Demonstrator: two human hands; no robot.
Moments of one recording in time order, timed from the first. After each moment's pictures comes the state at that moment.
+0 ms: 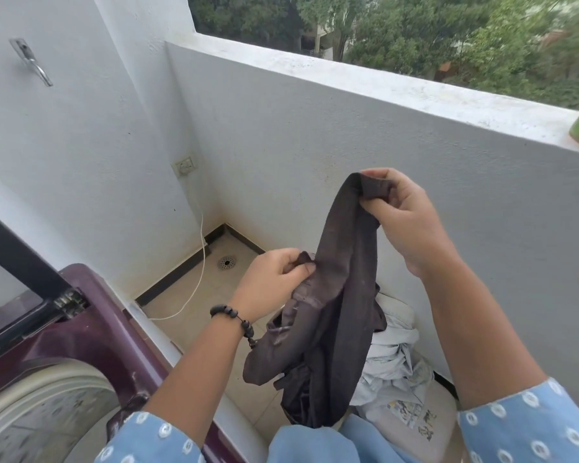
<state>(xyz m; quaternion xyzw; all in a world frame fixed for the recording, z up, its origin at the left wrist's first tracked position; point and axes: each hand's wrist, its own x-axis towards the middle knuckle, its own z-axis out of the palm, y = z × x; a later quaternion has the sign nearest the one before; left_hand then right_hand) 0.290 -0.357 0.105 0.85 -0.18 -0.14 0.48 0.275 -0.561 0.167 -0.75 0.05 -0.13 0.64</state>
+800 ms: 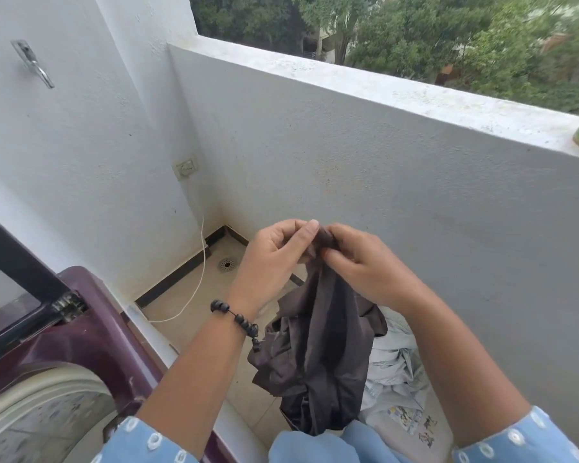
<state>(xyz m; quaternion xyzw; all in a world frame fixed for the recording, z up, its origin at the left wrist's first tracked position) 0.285 -0.372 0.145 0.73 -0.15 -0.08 0.66 0.262 -0.535 0.144 -0.90 -0.10 -0.03 0.42</state>
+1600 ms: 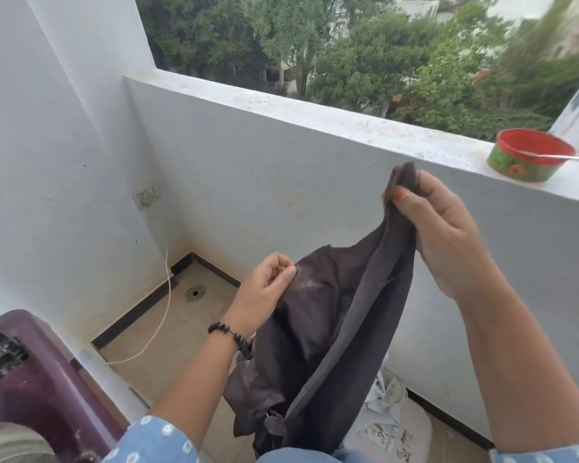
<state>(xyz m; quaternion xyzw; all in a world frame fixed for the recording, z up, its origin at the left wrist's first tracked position) 0.307 -0.406 0.092 0.78 -0.22 -0.11 0.58 0.222 -0.616 0.219 -0.72 -0.03 -0.18 0.67</state>
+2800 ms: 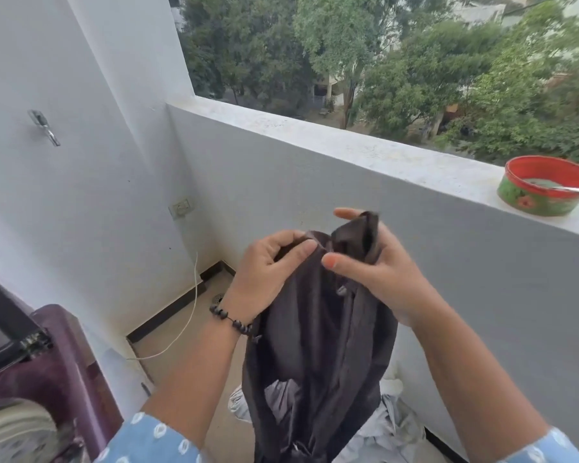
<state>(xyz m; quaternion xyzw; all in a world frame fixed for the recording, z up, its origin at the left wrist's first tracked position) 0.293 -0.476 0.186 0.74 -0.24 -0.01 0.63 0.247 -0.658 0.196 -0.70 -0.08 -0.04 0.71</state>
